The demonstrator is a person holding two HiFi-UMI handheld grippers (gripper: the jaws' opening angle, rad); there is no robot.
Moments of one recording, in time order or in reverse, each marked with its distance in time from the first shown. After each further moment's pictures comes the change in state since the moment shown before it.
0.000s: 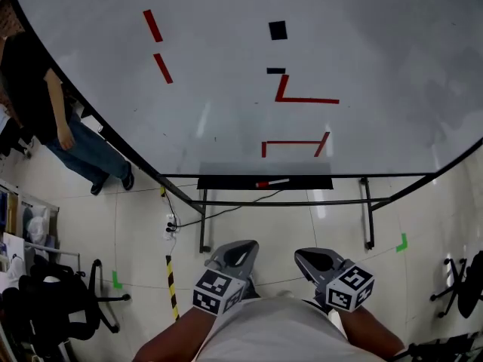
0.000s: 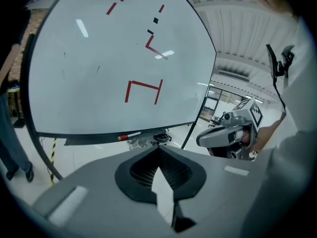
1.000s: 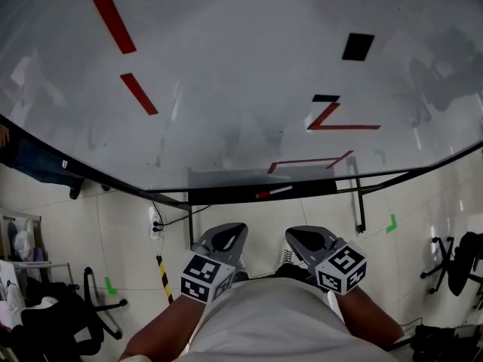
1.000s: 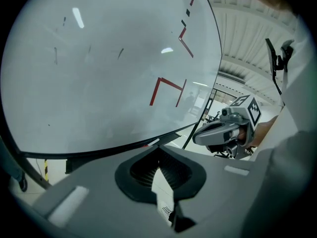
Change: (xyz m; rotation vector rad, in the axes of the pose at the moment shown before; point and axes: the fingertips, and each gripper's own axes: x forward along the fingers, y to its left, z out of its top) left arm 0.046 0.103 0.034 -0.005 0.045 -0.088; right arm 0.099 -0.050 0.048 -0.073 0.097 -0.110
